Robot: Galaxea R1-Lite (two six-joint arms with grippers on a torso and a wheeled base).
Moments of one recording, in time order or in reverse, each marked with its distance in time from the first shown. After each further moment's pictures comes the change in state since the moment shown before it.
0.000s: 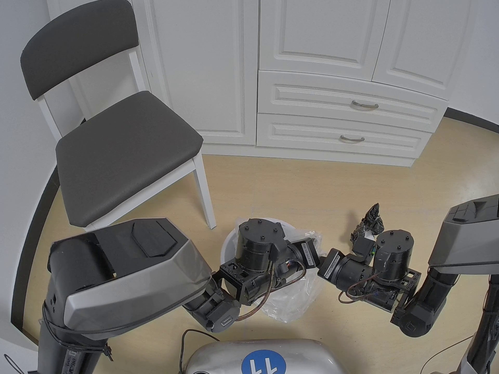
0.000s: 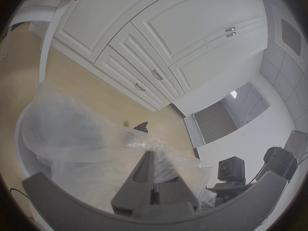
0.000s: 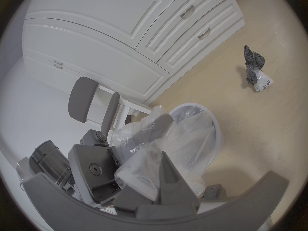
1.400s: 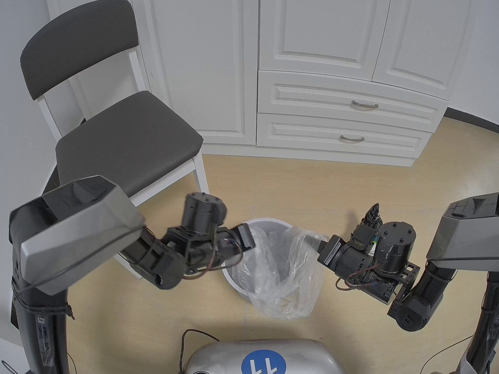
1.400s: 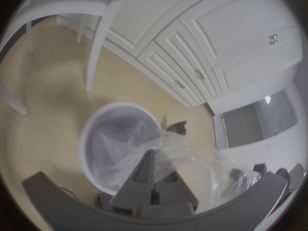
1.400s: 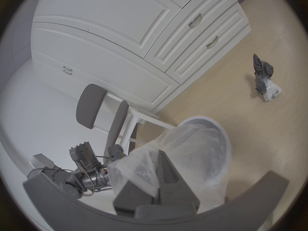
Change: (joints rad) left arm 0.274 -0.135 0.024 0.364 -0.046 -0.013; right arm -0.023 0.013 -0.040 -0.031 -0.006 -0.021
